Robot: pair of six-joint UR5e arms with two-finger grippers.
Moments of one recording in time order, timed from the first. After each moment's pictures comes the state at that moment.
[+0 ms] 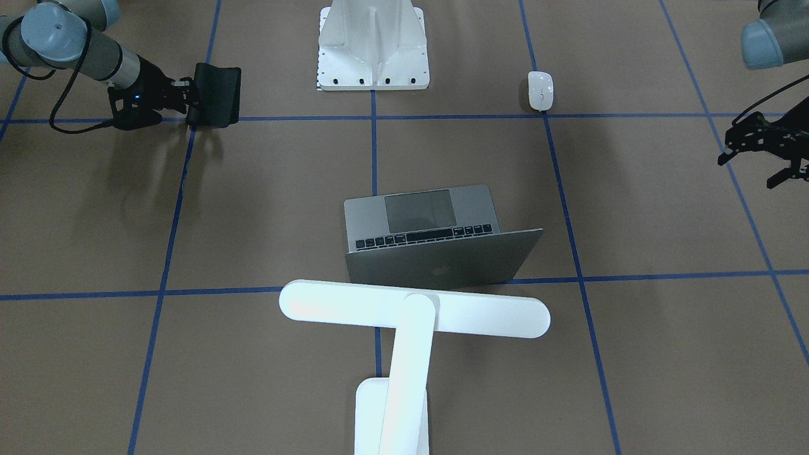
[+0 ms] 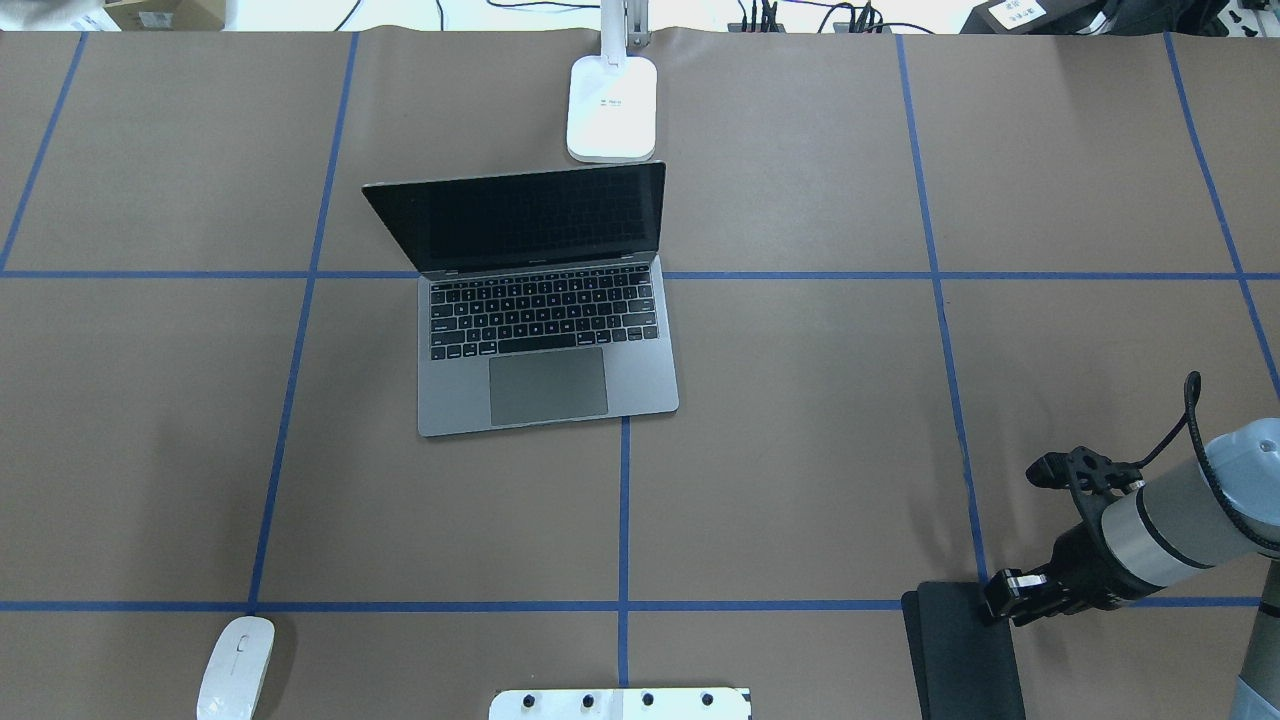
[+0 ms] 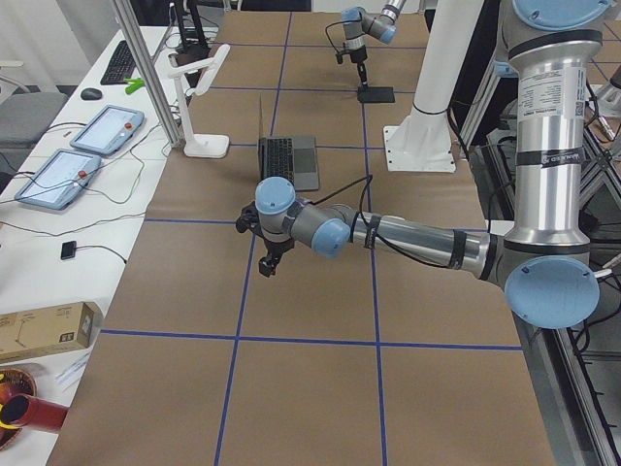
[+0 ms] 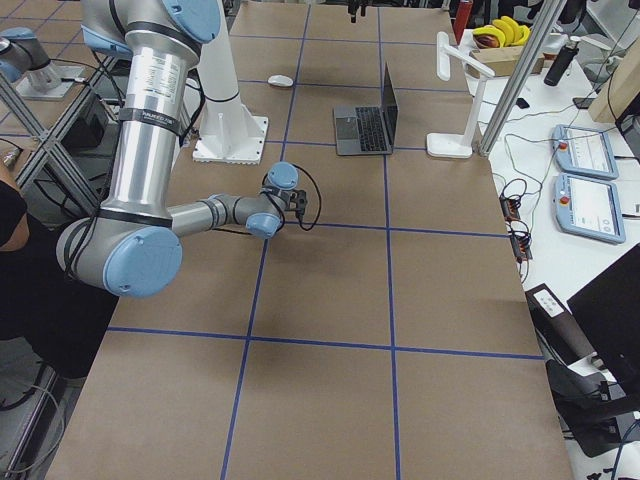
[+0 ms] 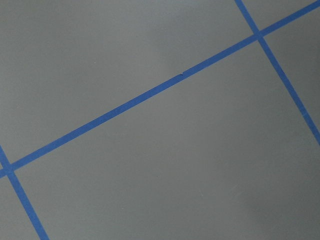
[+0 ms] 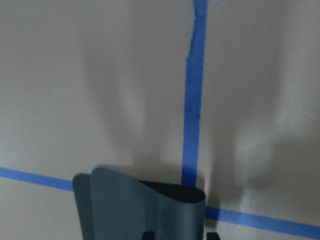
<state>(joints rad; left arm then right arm) -1.28 -1.50 -1.79 -1.86 -2.40 -0.01 0.45 -1.81 1.89 -0.73 2.25 1.29</state>
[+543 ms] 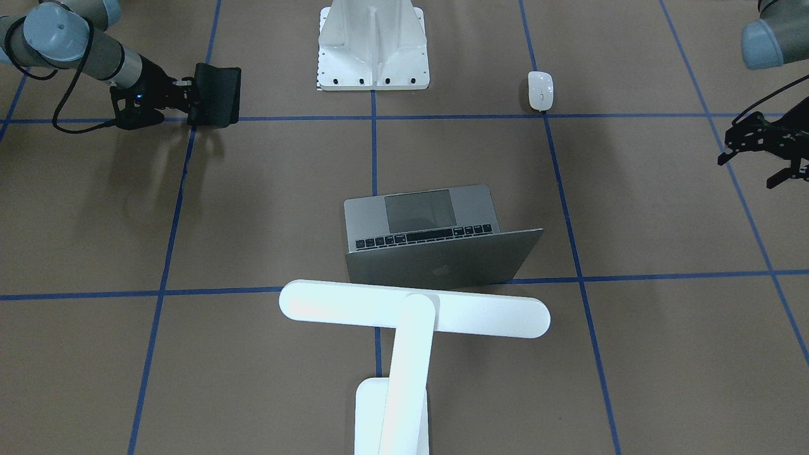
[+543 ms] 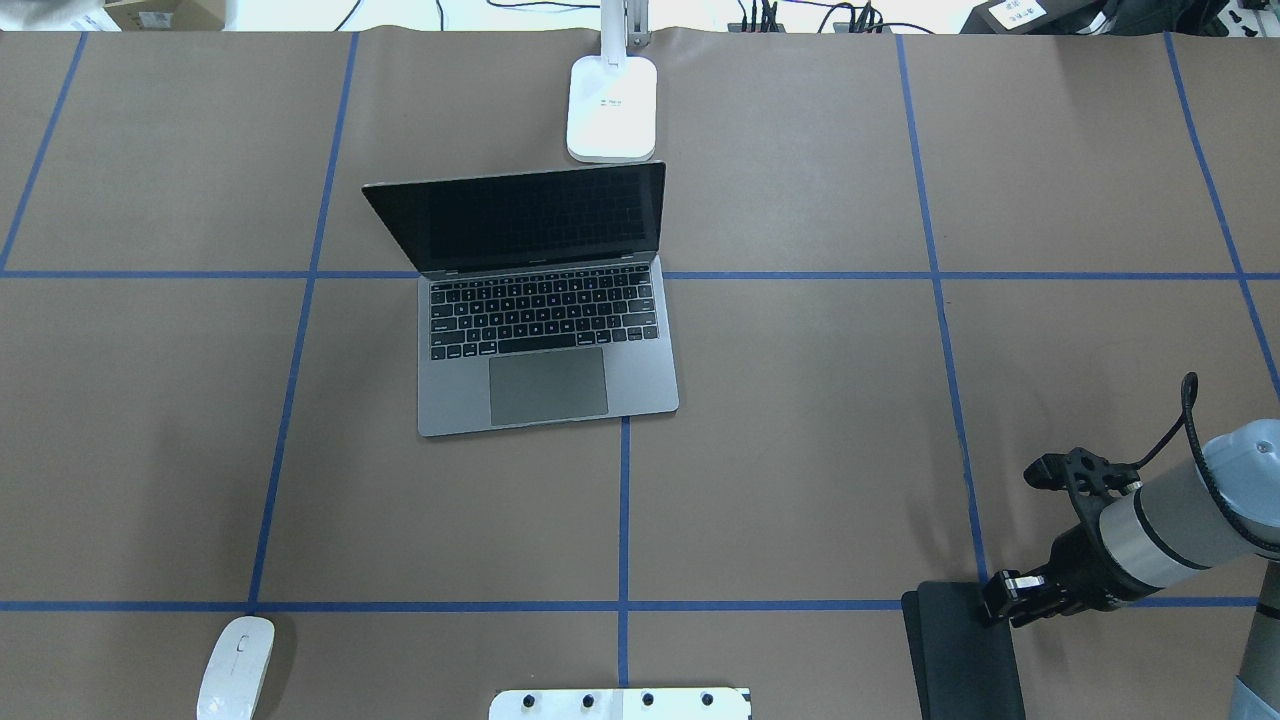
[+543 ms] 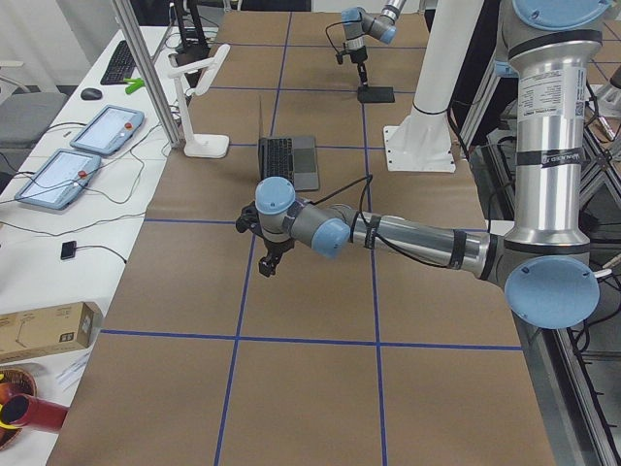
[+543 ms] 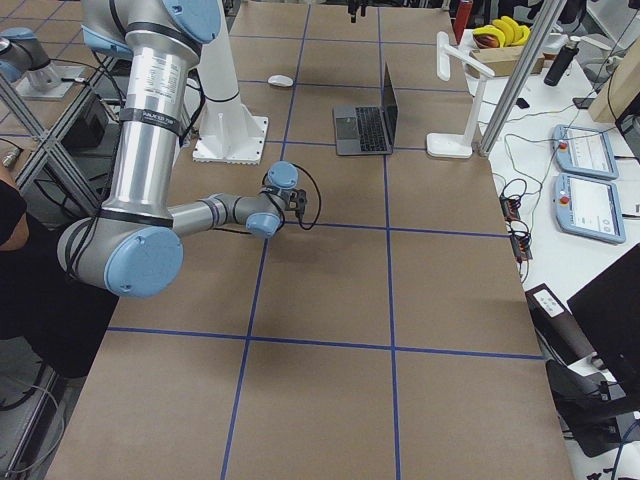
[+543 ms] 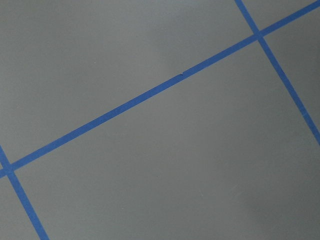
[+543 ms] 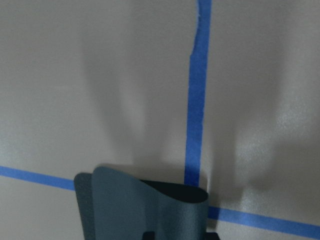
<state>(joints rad) -1.28 -1.50 -1.79 -1.86 -2.40 -0.01 0.45 -1.81 1.89 -0.73 2.25 1.29</state>
